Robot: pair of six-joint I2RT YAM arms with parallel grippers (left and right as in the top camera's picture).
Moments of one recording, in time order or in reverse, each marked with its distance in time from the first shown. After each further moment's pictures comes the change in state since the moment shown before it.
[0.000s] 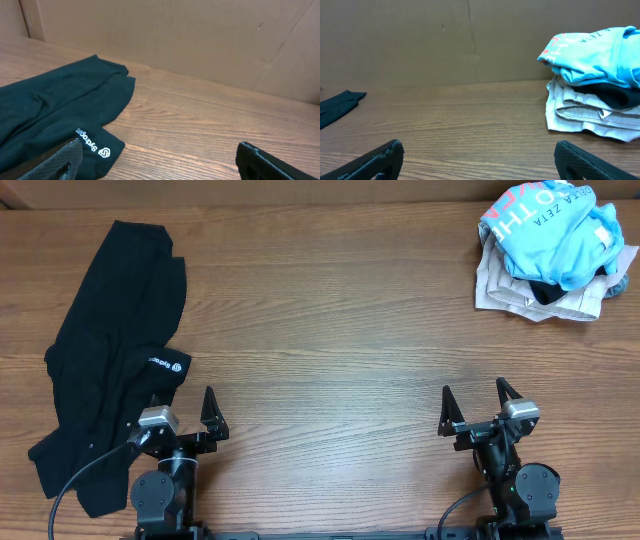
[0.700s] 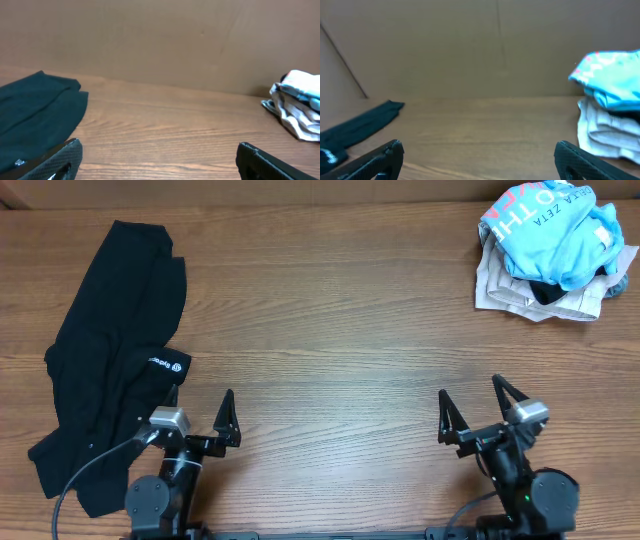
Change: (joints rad) left arm 0.000 0.008 0.061 0.019 0.232 0.003; right arm 0.000 0.018 0.163 -0.085 -0.140 0.053
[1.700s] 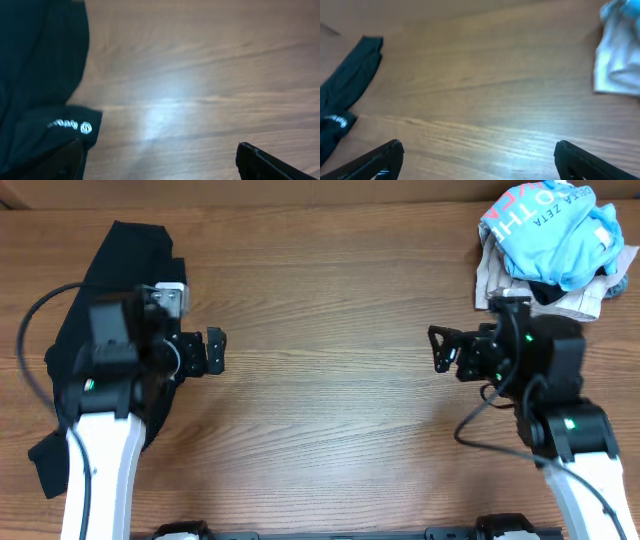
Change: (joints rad) left arm 0.000 1.204 1.052 -0.752 -0.019 0.253; right arm 0.000 0.997 0.740 -0.421 -0.047 0.000
